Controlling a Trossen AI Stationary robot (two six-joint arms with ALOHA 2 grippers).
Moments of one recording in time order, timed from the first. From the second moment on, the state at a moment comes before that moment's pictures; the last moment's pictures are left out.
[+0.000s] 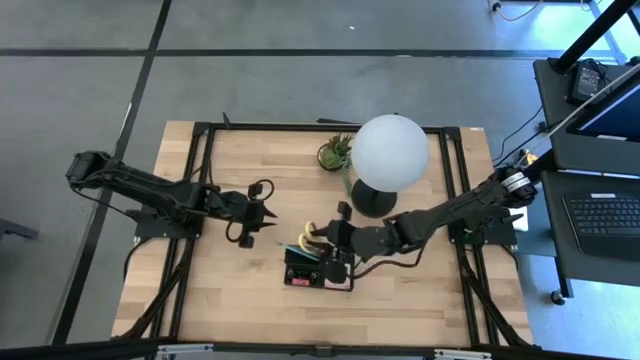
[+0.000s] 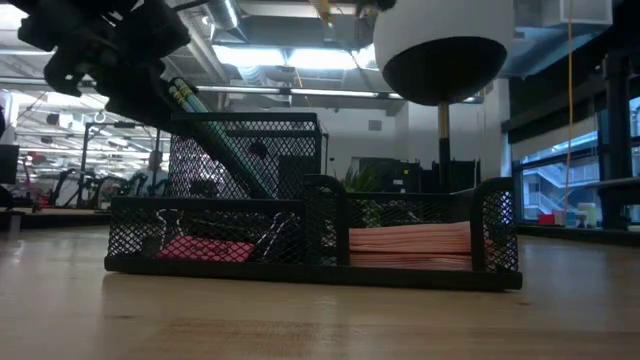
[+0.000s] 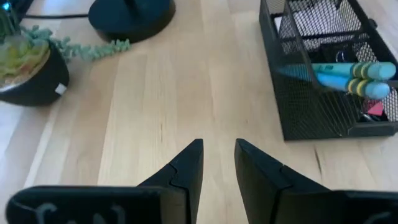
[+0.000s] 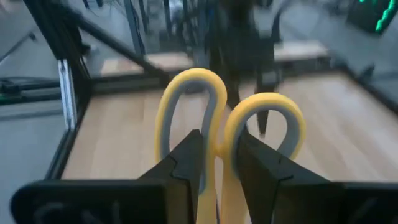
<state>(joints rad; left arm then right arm) -0.14 0.99 0.46 -0.14 -0.17 0.06 0.39 1.68 1.30 -0.03 0.48 0.25</state>
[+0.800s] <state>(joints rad) -0.14 0.98 0.46 -0.24 -0.17 0.00 0.34 1.78 1.30 0.28 0.44 0.18</state>
